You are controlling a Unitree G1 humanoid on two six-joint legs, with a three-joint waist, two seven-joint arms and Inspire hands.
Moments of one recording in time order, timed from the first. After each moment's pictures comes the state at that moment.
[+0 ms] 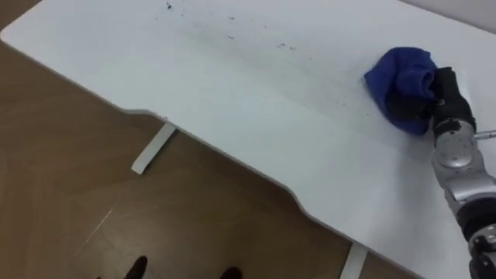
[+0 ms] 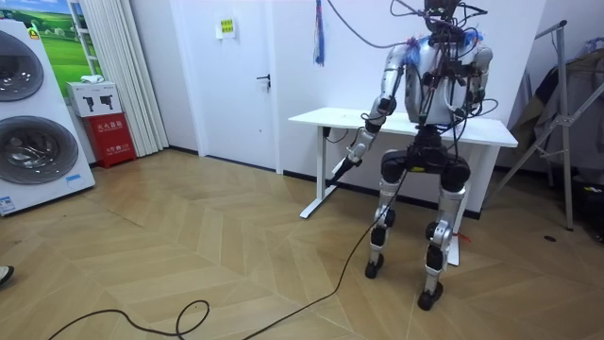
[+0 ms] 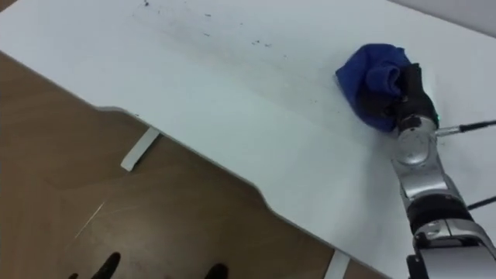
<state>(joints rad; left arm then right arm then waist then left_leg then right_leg) 0.22 0.27 -0.05 0.81 0.43 0.14 0.23 -0.52 -0.50 0.00 1.04 -0.13 -0.16 -0.27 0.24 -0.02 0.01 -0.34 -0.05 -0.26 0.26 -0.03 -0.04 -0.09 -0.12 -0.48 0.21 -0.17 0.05</state>
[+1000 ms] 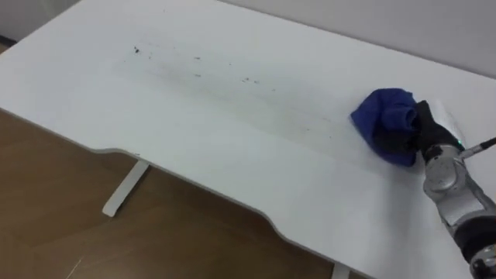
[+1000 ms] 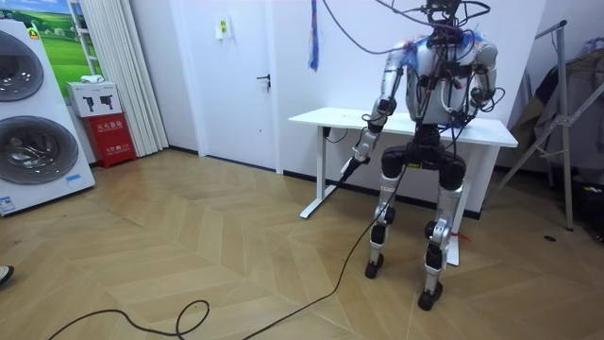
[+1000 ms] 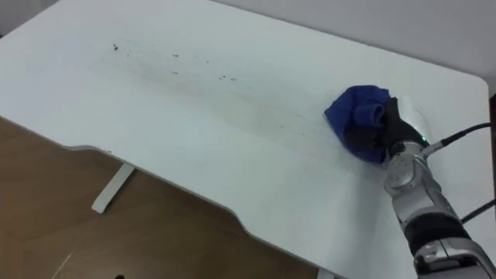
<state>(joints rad) 0.29 0.26 -0.08 0.80 0.40 0.11 0.21 -0.41 -0.50 0.19 0.88 -0.37 0.00 -0.24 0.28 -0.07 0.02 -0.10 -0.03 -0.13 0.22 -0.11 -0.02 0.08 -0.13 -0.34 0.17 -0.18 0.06</state>
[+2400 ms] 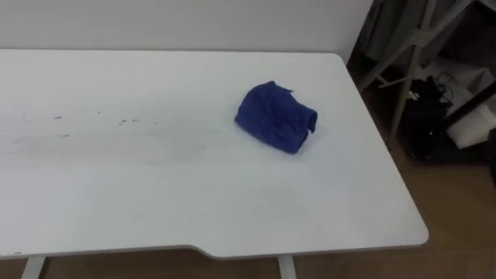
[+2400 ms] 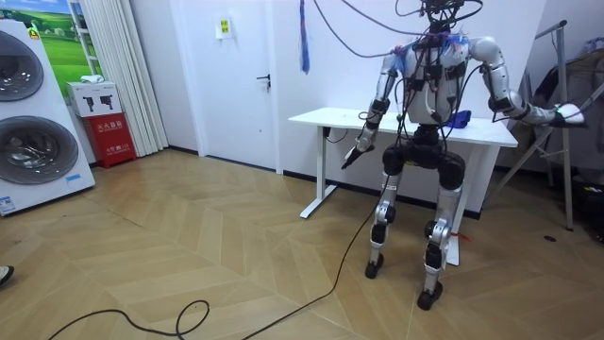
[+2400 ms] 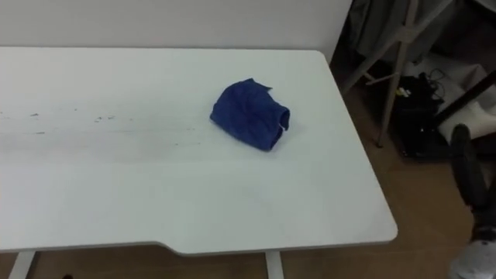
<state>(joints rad) 0.38 0.22 0.23 0.81 0.36 0.04 0.30 0.08 -0.43 -0.39 0.65 -0.25 -0.02 -0.37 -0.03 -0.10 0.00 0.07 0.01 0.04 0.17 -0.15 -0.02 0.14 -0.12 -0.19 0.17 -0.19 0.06</state>
